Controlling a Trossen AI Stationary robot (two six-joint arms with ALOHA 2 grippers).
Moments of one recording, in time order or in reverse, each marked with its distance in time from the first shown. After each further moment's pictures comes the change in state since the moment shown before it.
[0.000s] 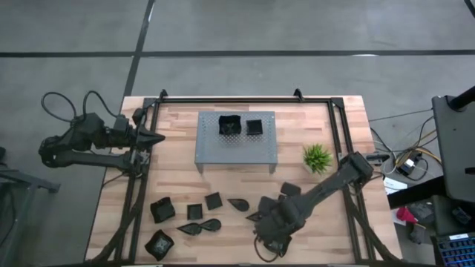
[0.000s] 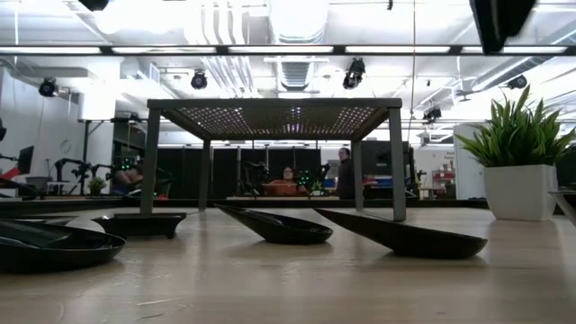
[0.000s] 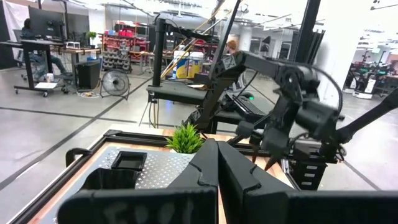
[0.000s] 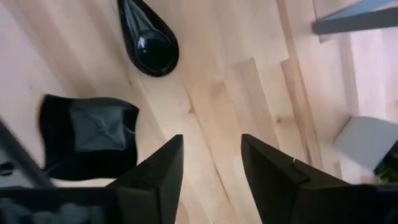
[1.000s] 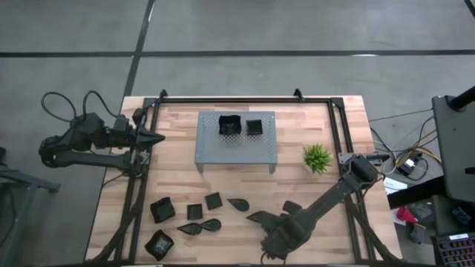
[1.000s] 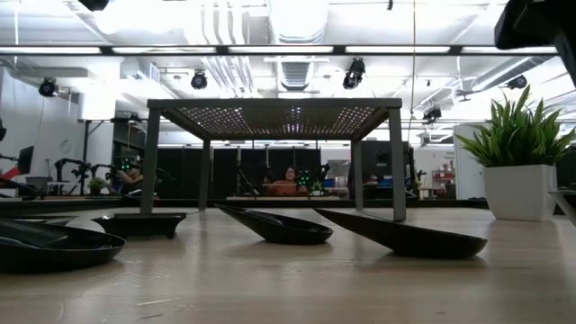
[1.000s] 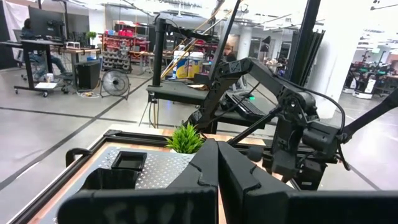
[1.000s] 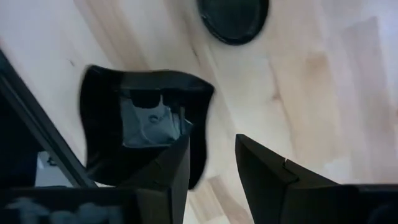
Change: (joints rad) left arm 0.000 0.000 0.000 0.000 0.000 0.000; right arm 0.092 -0.009 -0.250 0.373 -0.084 0.127
